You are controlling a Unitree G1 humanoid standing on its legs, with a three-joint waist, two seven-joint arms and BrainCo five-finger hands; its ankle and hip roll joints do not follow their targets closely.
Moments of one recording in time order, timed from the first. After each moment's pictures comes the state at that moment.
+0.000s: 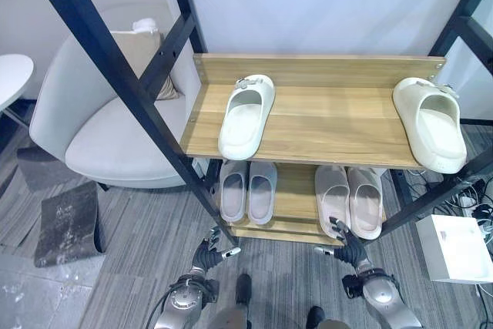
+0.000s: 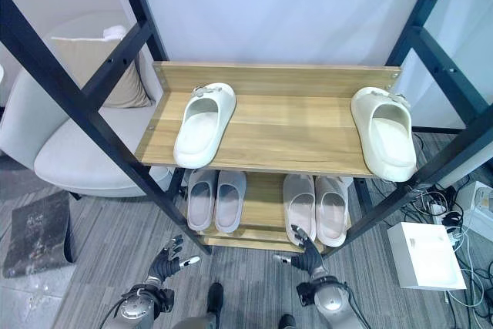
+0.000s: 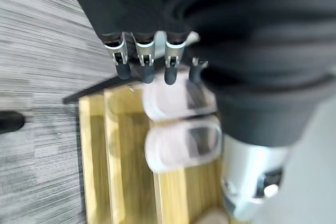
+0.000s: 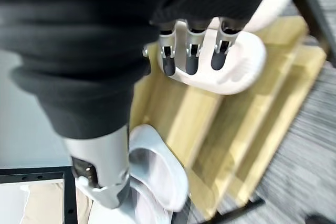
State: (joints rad) left arm 0.08 0.30 -0.44 0.54 -0.23 -0.19 0.12; right arm 0.16 -0.36 0.32 0.43 0.12 -0.15 -0.10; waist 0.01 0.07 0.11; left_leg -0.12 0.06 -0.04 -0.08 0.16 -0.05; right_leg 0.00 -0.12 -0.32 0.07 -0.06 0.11
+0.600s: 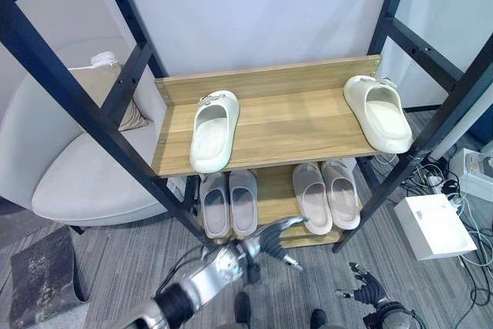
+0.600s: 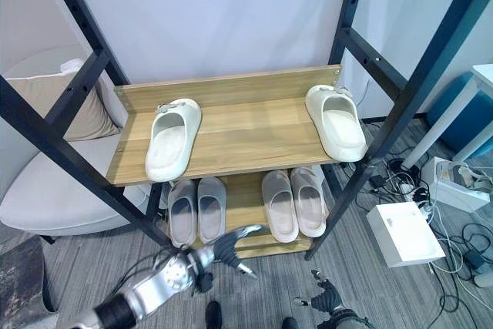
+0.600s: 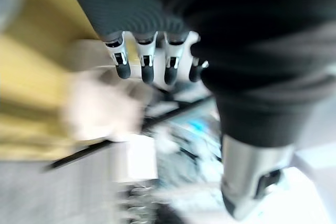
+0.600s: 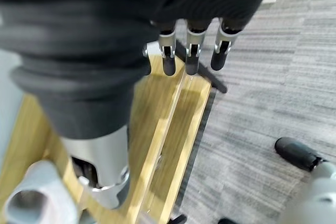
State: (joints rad) left arm -0.37 0.40 -0.87 0.09 0.10 -0.17 -0.13; right arm 0.11 -0.38 0.29 0.73 0.04 -0.13 -0.11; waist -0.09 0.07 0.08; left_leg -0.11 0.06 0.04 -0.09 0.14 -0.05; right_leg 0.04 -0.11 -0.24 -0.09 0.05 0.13
